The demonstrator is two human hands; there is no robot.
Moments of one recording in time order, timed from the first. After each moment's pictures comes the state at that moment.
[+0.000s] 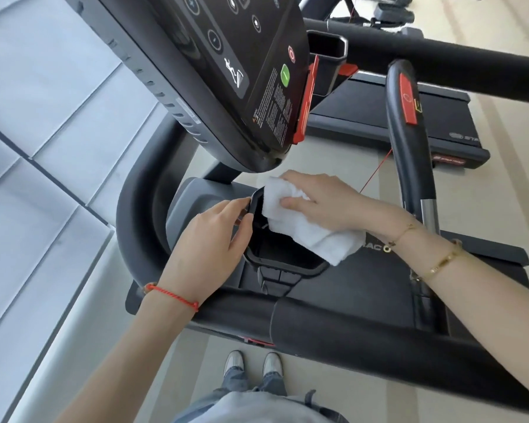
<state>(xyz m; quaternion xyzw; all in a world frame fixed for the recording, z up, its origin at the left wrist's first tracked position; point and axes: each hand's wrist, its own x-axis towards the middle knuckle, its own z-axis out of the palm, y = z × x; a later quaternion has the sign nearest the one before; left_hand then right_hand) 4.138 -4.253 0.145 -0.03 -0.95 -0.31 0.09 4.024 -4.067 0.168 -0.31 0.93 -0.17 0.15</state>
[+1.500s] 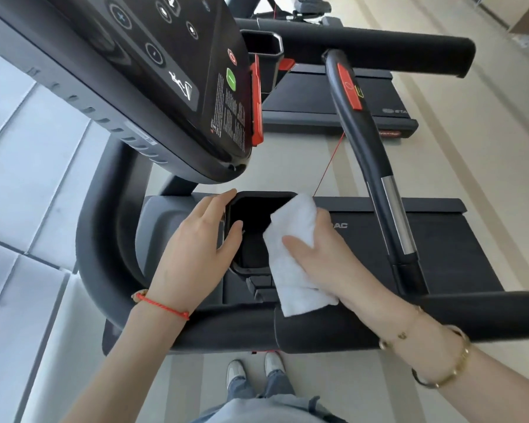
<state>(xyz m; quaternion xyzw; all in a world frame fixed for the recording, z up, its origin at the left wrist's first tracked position) 4.114 -4.258 0.138 -0.11 -0.93 -0.34 0.08 4.126 -4.060 0.153 0.09 0.87 -0.46 0.14</state>
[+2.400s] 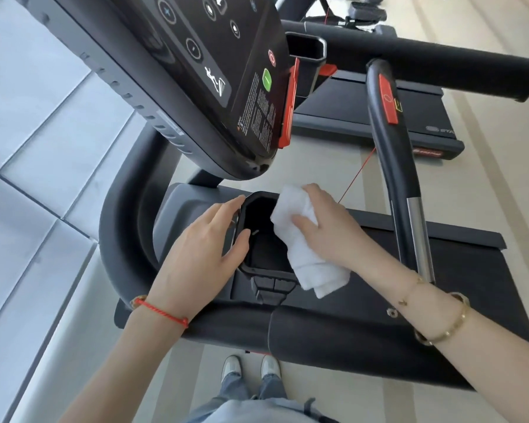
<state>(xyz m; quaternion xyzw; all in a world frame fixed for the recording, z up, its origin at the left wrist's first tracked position) 4.135 -4.256 0.143 -0.07 -0.95 -0.31 0.08 4.065 -4.052 0.151 -0.13 0.93 -0.31 0.12</state>
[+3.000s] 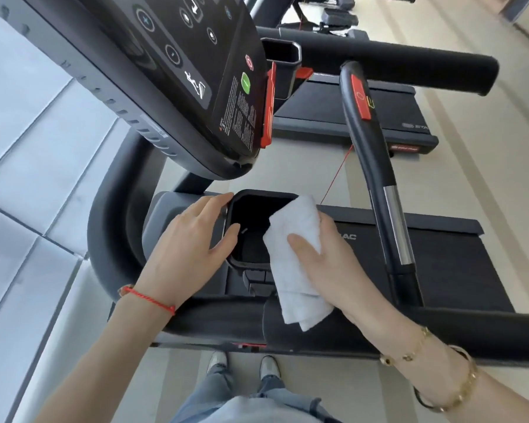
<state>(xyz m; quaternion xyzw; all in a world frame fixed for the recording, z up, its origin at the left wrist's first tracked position) 4.125 -4.267 0.144 -0.11 -0.94 -0.30 0.08 4.140 -4.053 0.160 0.06 0.84 -0.52 0.11</state>
